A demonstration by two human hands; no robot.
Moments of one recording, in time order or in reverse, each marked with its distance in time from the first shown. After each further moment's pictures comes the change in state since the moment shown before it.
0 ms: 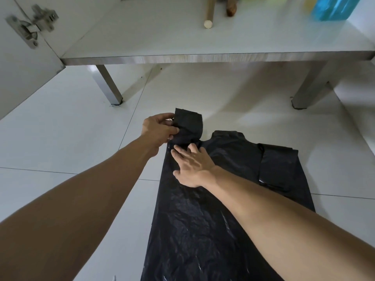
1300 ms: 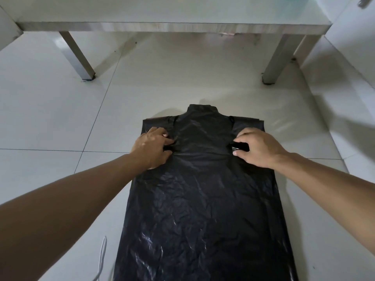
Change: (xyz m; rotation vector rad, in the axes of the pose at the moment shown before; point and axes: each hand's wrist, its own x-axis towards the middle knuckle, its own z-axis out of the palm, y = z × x) left_hand -0.060 -0.077 0.026 1.298 -0.302 0.542; right_hand -0.167 0.155 0.026 0.264 0.248 0.238
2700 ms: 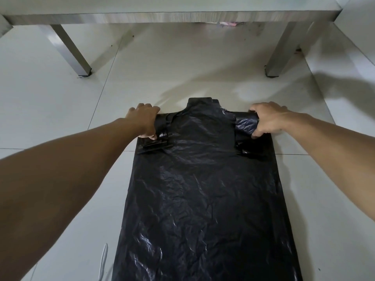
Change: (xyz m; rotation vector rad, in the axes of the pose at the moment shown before) left_hand 0.063 -0.029 -0.033 0.175 -0.189 -0.179; right_hand 0.063 0.024 -0.044 -0.142 -0.279 0.368
